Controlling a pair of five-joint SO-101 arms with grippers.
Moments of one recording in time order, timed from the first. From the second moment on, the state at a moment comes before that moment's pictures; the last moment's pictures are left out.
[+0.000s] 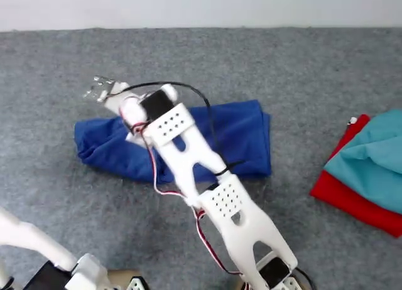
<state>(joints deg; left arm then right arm) -57.3 -18.9 -3.9 92.3 -26.2 -43.5 61.4 -86.2 100.7 28.5</state>
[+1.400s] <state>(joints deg) -58.3 -29.6 -1.5 99.4 -35.4 -21.6 24.7 -36.0 100.6 10.3</state>
